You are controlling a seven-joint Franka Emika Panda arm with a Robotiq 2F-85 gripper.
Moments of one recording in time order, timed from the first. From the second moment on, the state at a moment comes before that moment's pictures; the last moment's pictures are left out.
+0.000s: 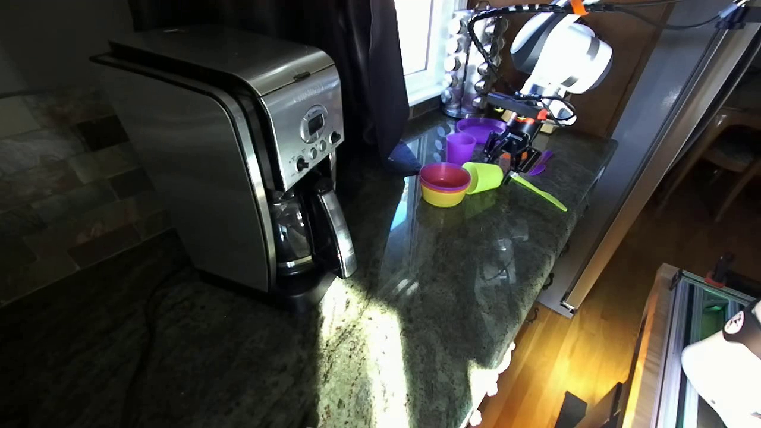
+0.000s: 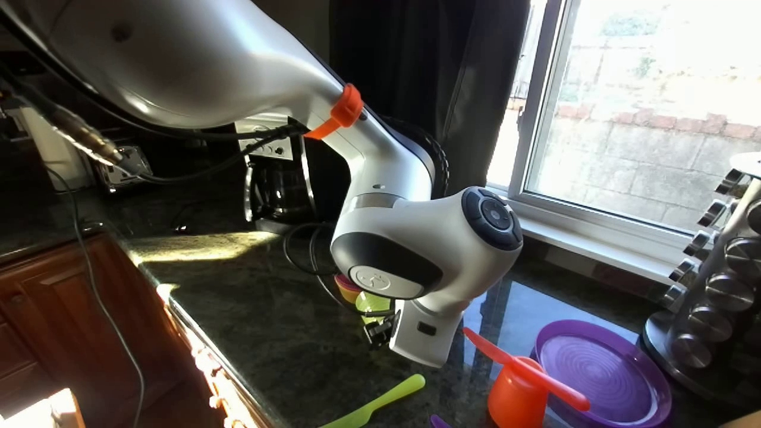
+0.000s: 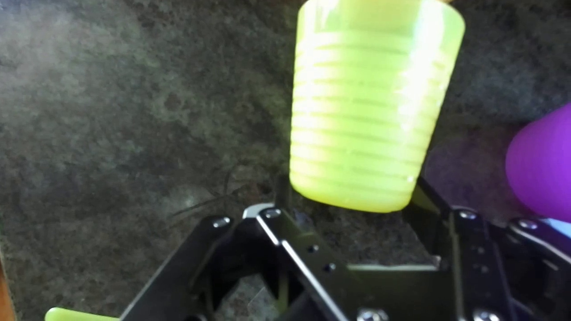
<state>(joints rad) -0.25 0.26 -0.24 -2.19 0.66 2.23 0.92</state>
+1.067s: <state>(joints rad) -0.16 0.01 -0.25 -2.54 -0.14 2.89 1.10</state>
